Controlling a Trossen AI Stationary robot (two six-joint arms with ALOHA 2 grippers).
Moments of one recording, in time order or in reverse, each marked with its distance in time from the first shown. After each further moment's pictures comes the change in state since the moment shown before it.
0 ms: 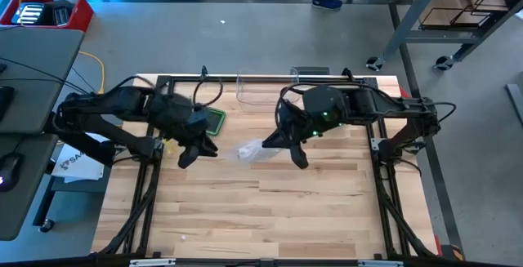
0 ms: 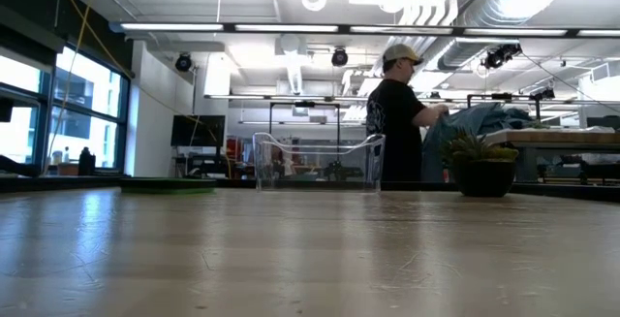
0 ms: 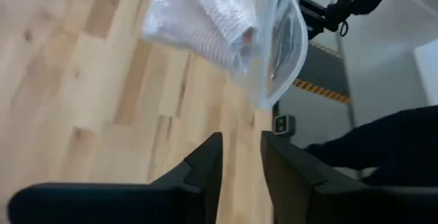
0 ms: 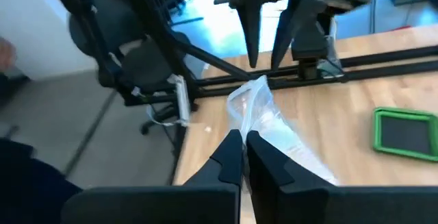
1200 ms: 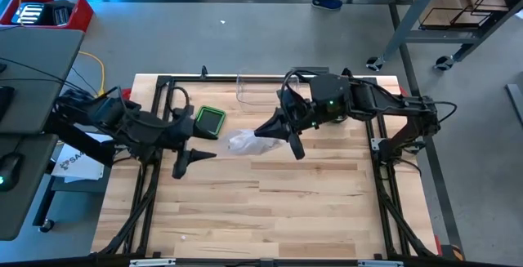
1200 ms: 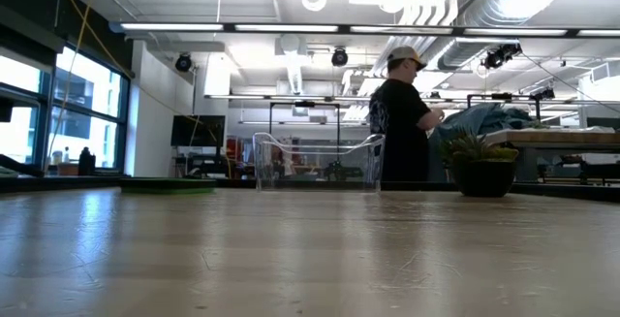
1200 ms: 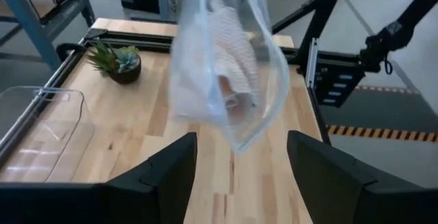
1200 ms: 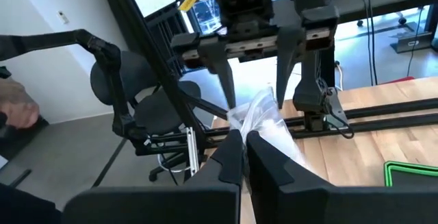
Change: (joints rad) left arm -0.281 -0.073 -0.031 0.193 -0.538 0.177; right arm -0.032 -0.006 0.000 0.196 -0.038 0.052
